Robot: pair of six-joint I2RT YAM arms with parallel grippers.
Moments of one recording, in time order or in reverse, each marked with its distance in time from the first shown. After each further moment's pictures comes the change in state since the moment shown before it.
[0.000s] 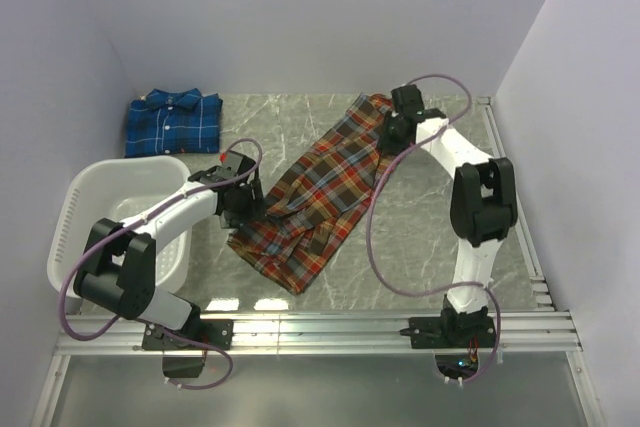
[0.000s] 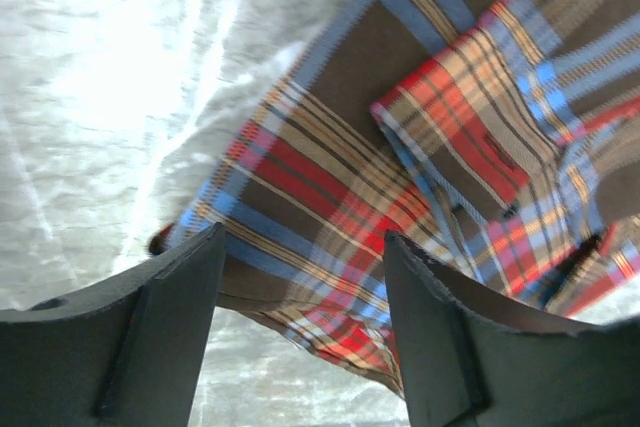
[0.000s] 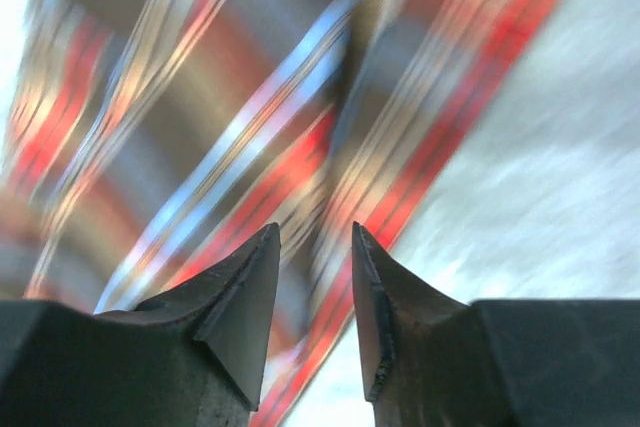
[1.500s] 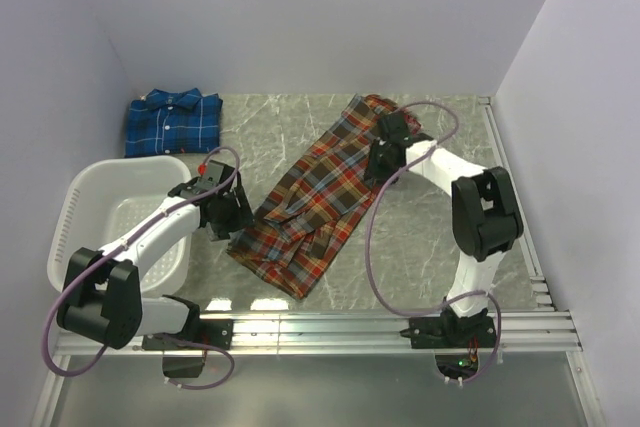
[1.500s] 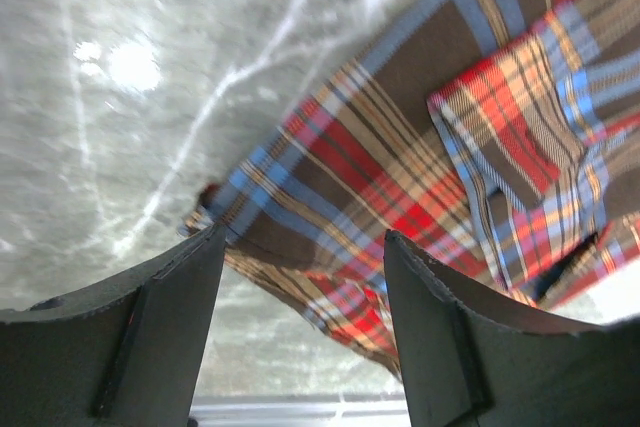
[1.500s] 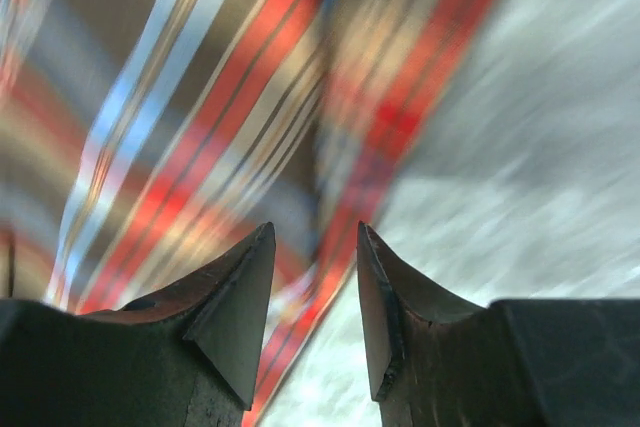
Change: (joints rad) left arm 0.075 -0.163 -0.113 -0.050 0.042 -0.092; right arm 0.081 -0.111 -0.263 0.058 -0.012 0.092
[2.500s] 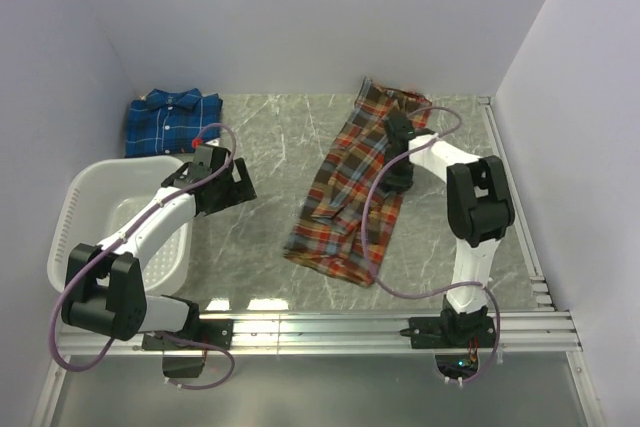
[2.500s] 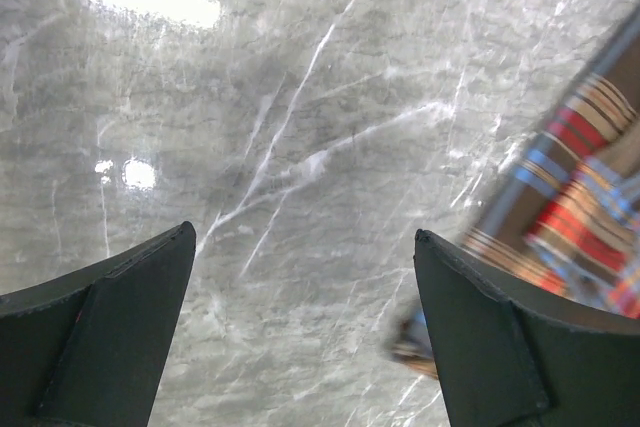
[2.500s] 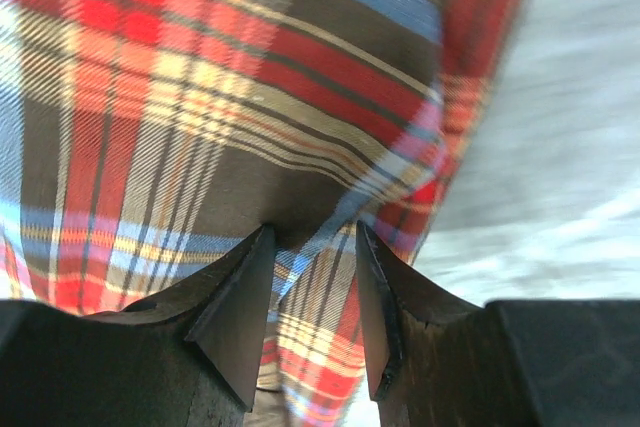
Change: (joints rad) left arm 0.067 0.037 0.083 0.178 -0.043 0.124; right arm -0.010 0.093 0.031 -0.148 0.095 -0.052
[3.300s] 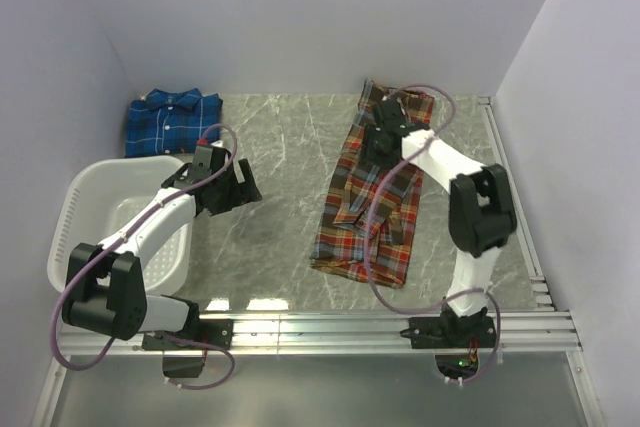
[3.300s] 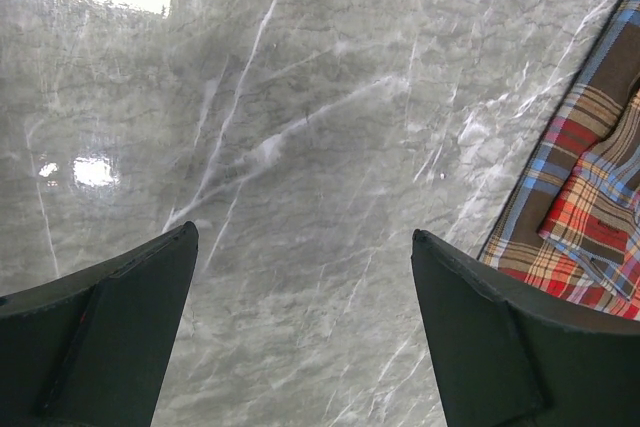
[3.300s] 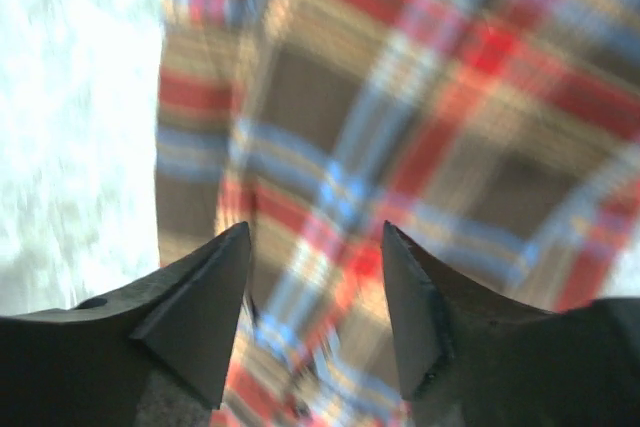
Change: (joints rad) left arm 0.011 0.002 -0.014 0.035 0.124 0.008; right arm 0.058 -0.134 0.028 0.111 -0.019 -0.001
